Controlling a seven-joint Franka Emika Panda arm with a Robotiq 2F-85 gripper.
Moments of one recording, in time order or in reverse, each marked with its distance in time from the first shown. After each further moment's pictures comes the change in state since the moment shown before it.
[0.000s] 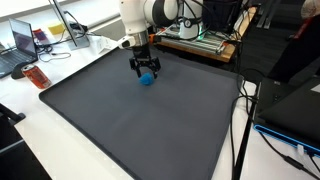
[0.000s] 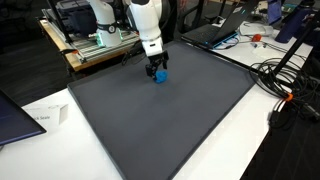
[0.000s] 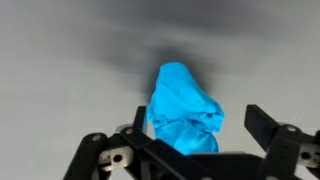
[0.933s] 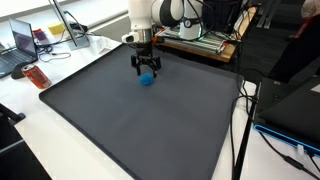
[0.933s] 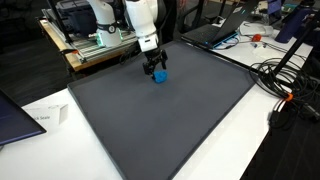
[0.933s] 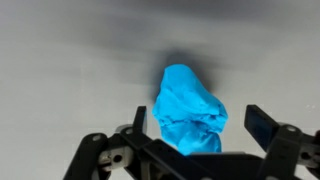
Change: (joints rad) arm -0.116 -0.002 0.127 -0.106 0.010 0.233 0.010
